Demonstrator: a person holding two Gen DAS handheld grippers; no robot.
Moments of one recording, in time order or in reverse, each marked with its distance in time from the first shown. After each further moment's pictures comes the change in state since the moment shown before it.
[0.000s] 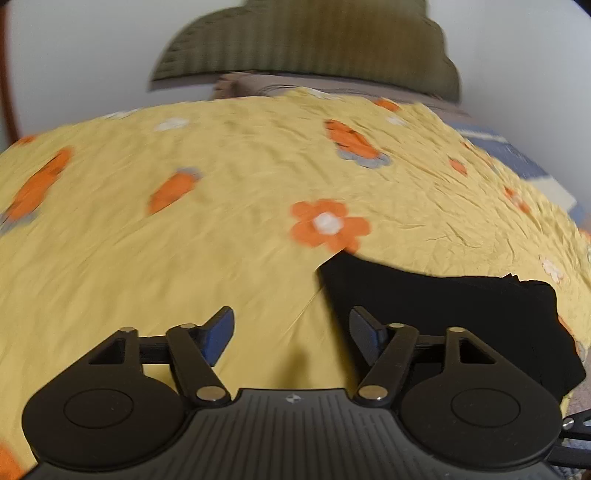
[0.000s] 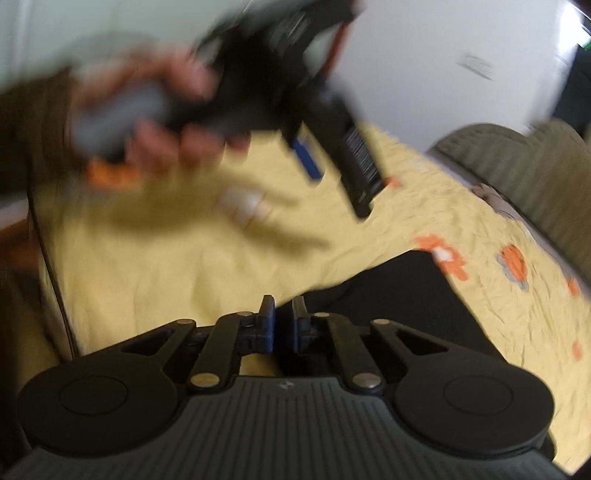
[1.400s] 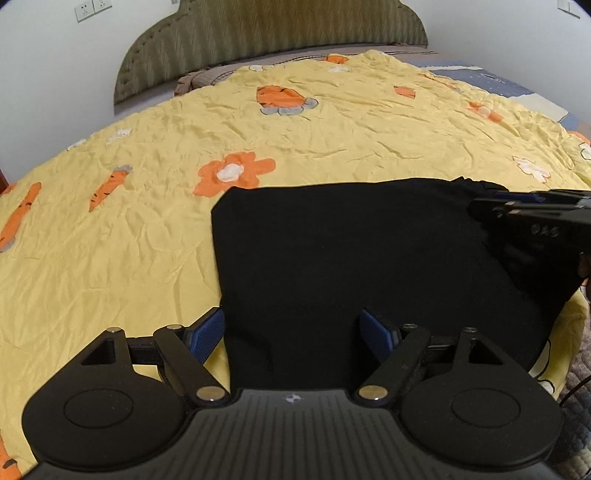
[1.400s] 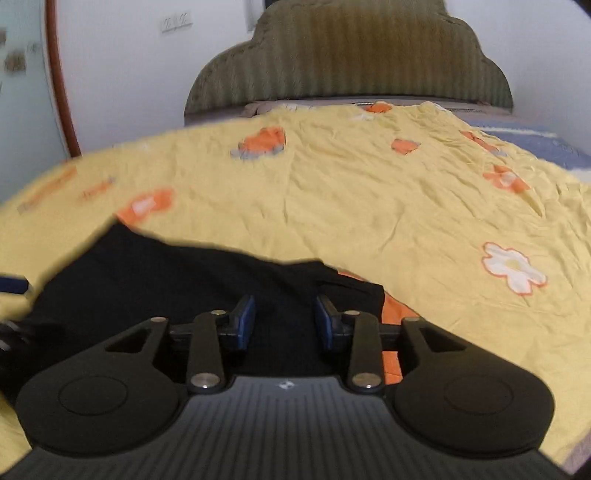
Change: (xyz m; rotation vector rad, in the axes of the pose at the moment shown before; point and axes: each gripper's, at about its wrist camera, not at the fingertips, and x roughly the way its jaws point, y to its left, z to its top) left arm -0.003 -0.111 -0.066 0.205 0.037 0.103; right arm -0.011 -0.190 -0.139 0.723 0.010 -0.419
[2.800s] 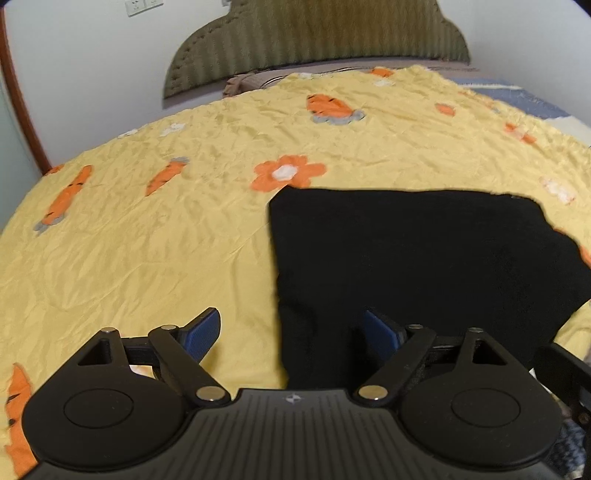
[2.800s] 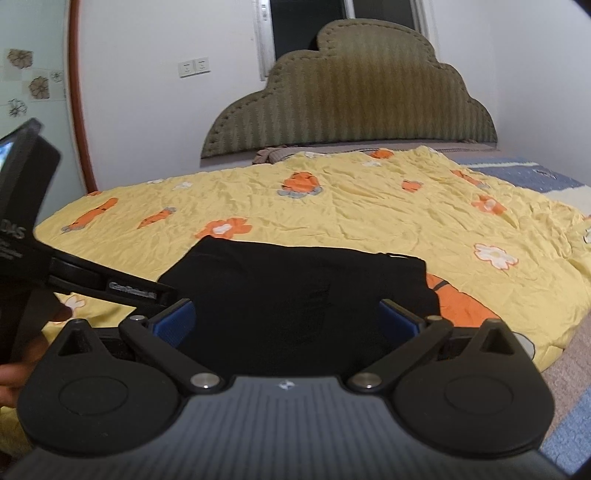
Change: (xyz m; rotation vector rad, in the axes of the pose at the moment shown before) left arm -0.032 0.012 -0.018 -0.094 -0.010 0.131; right arm -0.134 0.106 -0.043 0.013 -0.152 -0.021
